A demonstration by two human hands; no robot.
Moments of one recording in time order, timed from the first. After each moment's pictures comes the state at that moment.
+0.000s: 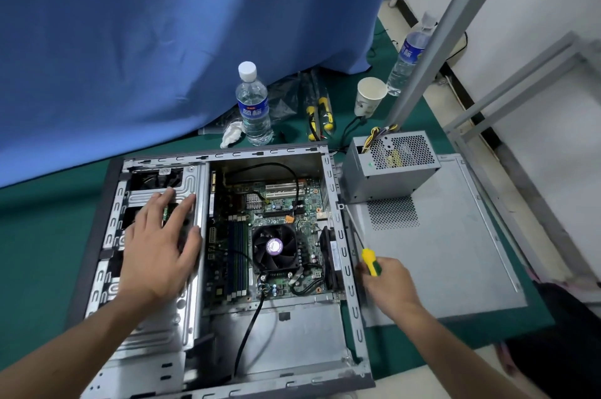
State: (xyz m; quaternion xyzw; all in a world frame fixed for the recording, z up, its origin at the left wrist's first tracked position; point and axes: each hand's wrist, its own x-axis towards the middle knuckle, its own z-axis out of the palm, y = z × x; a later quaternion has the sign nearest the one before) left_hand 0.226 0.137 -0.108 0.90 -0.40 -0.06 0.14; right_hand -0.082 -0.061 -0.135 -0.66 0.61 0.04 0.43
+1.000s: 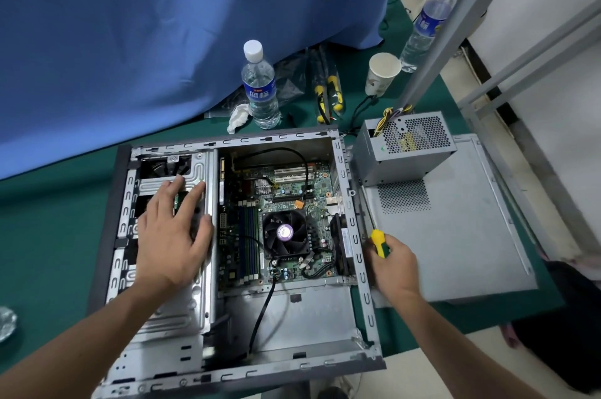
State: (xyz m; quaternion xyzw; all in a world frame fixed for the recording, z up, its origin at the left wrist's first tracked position) left_hand 0.226 0.139 -0.113 0.91 -0.39 -0.07 0.14; right_hand -0.073 -0.051 -0.159 -0.64 0.63 -0.07 0.43
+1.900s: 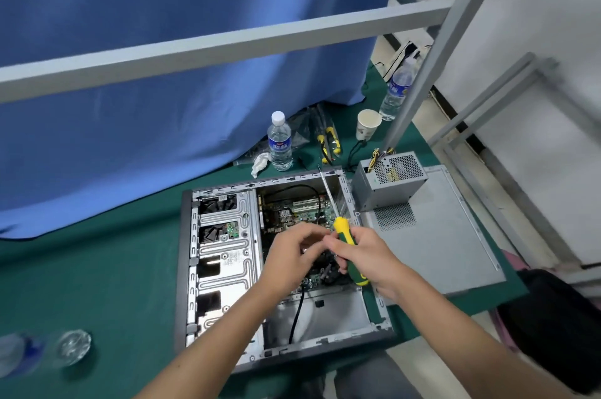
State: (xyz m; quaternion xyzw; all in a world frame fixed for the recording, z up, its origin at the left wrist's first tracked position) left_hand 0.142 0.093 0.002 0.69 -0.46 -0.35 0.45; right_hand 0.000 -0.003 0.011 -0.56 0.44 -0.07 0.70
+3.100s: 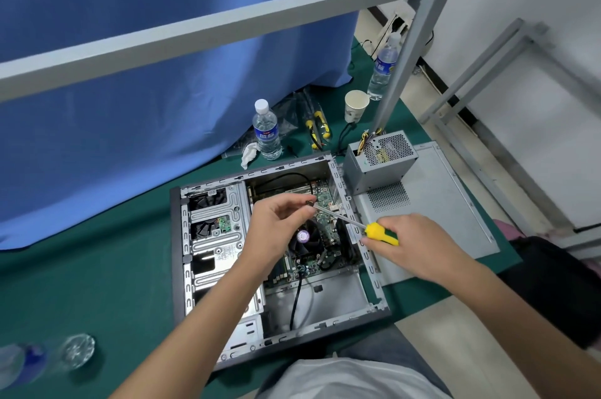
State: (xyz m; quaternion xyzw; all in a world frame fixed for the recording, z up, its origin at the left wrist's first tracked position) left_hand 0.151 0.078 0.040 0.64 -0.31 -0.44 0.55; right_hand -0.071 -0.028 0.059 -0.88 0.39 0.04 0.25
